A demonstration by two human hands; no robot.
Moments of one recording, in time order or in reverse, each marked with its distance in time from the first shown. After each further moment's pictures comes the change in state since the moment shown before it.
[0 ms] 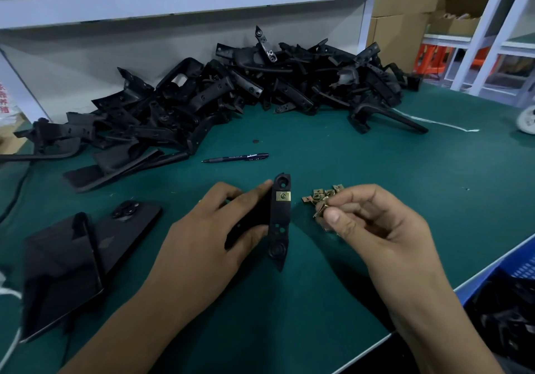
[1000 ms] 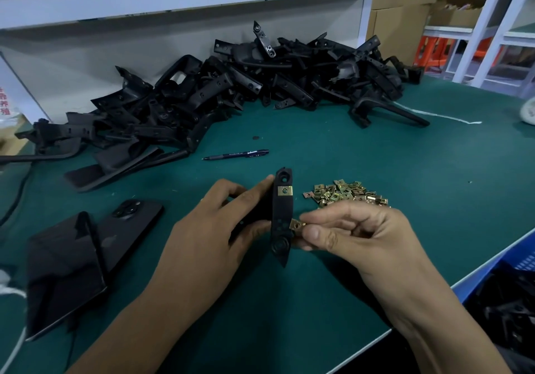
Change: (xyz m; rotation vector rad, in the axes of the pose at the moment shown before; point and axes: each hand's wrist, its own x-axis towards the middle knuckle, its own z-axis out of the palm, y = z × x) left_hand 0.001 0.008 -0.002 0.007 0.004 0.016; right_hand -0.001 -0.004 0.008 0.115 -0.174 0.185
